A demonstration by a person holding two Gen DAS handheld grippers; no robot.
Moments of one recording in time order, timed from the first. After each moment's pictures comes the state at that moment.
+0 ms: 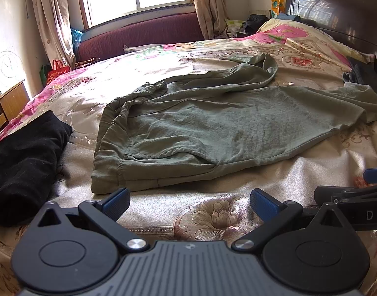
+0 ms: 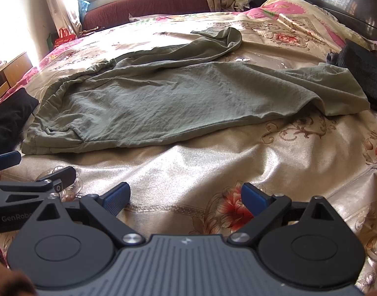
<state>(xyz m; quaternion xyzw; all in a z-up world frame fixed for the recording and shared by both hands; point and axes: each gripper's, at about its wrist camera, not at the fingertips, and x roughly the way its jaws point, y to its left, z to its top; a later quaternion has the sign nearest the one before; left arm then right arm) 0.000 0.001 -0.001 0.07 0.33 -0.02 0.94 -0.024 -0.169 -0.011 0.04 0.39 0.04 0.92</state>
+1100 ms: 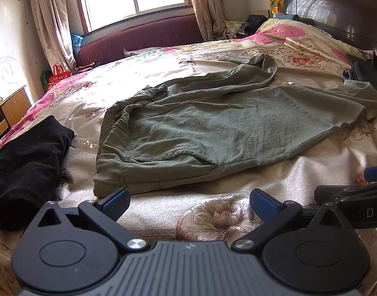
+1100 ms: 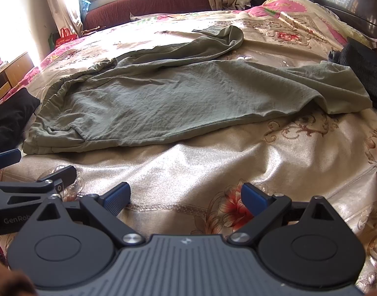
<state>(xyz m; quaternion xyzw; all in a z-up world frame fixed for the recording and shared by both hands) -0.003 -0.001 0.002 0.08 0.33 -0.02 0.94 -0.024 -0.166 -0.013 0.04 0.39 0.04 0.92</state>
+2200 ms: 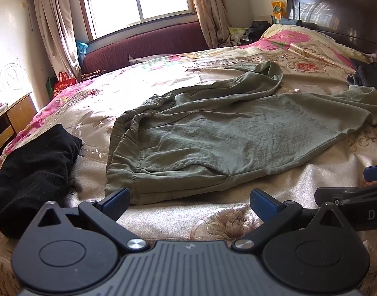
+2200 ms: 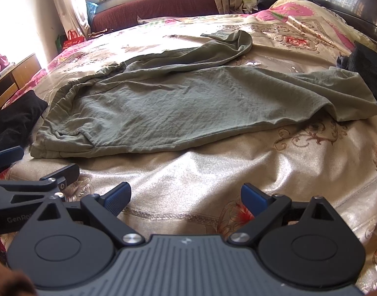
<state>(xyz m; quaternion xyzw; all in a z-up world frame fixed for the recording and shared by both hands) -0.001 0.007 0.007 0.09 0.31 0.00 0.95 -0.018 -0.159 -0.004 0.04 0.38 0.07 0.92</state>
